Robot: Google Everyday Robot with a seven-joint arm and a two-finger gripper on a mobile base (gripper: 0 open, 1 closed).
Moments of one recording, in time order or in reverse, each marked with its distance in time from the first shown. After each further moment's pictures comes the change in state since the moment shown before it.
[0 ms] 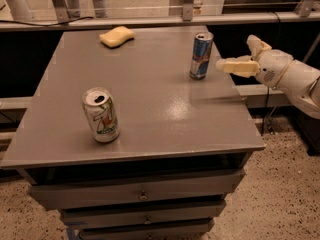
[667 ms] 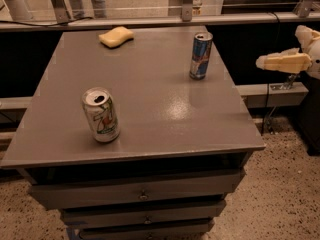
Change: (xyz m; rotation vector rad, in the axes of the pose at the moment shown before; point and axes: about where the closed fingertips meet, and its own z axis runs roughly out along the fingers) arm -0.052 -0.017 -0.091 0.117 0.202 -0.097
